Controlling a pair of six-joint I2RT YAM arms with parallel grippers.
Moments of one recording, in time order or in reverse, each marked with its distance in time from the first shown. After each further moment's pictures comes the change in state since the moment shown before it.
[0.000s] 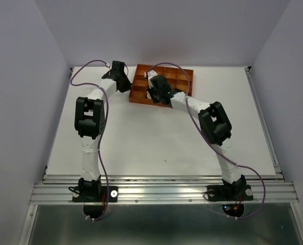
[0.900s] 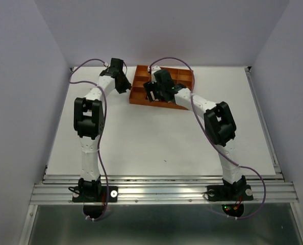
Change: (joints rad) left arm 0.005 -0.017 0.032 -0.125 -0.008 0.003; right arm -0.026 -0.073 -0.027 -0.019 -0.048 0.044
